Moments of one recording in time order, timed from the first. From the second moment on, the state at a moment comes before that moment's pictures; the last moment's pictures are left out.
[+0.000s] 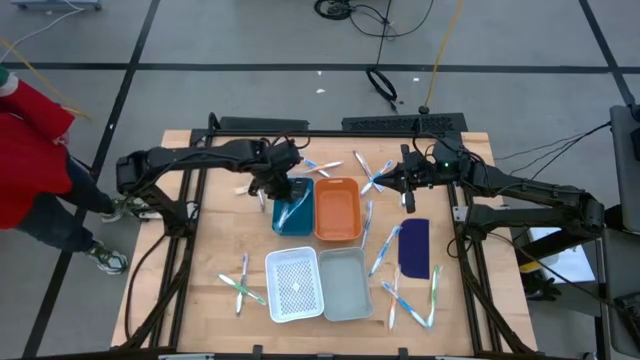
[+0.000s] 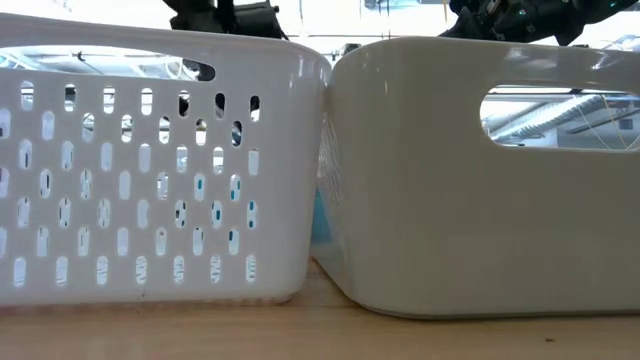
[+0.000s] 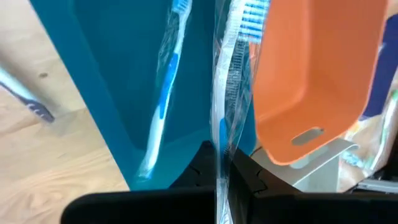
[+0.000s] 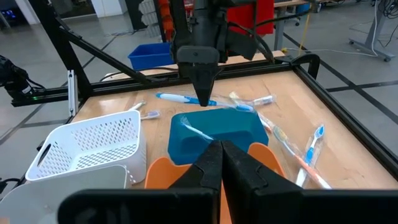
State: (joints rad) left arm 0.31 1.58 1.23 -0.86 0.32 -1.07; right arm -0.38 0.87 0.66 -0.03 -0.39 0.03
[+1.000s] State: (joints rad) left arm 0.43 1.77 1.23 -0.86 0.50 -0.94; right arm -0.38 0.87 0.66 -0.05 -0.39 0.03
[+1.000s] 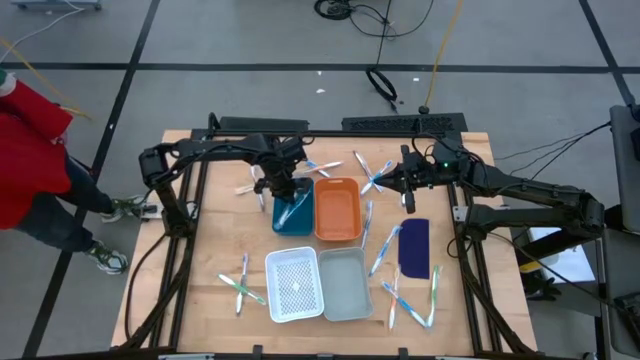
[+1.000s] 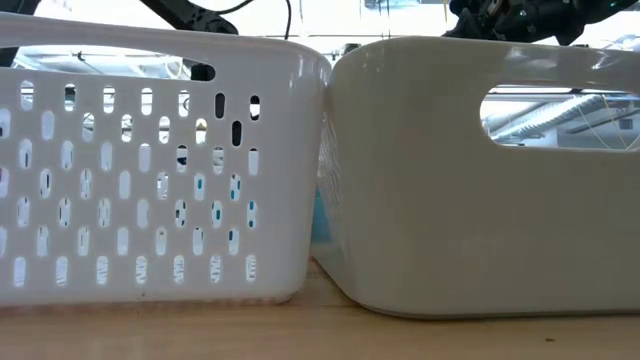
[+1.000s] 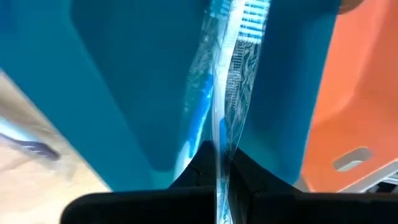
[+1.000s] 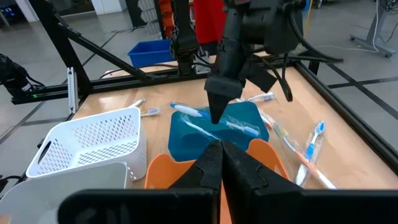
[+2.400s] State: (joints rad) left arm 0.46 1.70 1.23 -0.86 0.51 -0.93; right arm -0.38 0.87 0.66 -0.05 -0.39 0.04
